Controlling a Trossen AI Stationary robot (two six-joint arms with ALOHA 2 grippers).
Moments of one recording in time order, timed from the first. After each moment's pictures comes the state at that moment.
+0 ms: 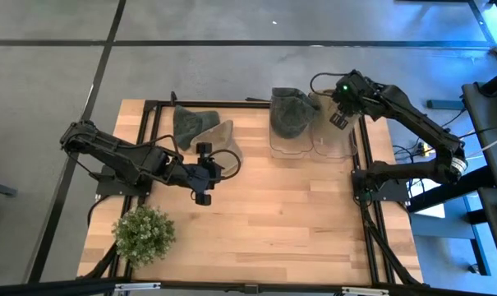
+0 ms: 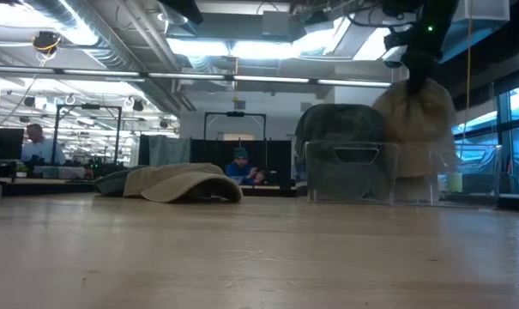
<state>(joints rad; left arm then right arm) -0.31 1.33 1.25 -0.79 -0.52 -0.03 -0.75 1.15 1.25 -1.13 0.43 -0.25</state>
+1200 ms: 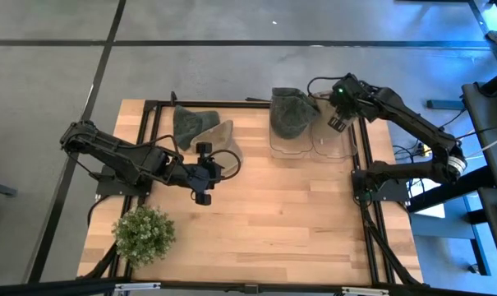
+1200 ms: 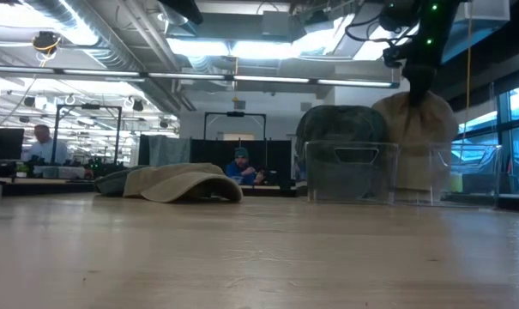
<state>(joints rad) -0.31 1.33 1.25 -0.79 -0.53 -0.03 -0.77 1.16 1.17 -1.10 0.41 -0.27</state>
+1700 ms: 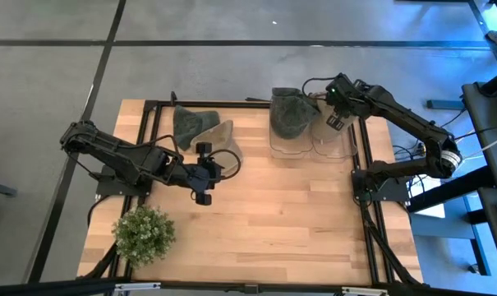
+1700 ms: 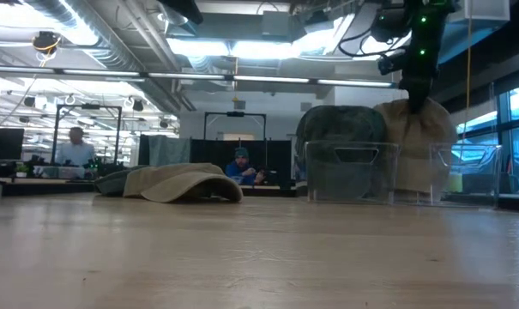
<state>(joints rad) -0.31 1.33 1.25 -0.79 -0.53 -0.05 -0.77 1.24 1.17 -1.09 0.52 -0.27</state>
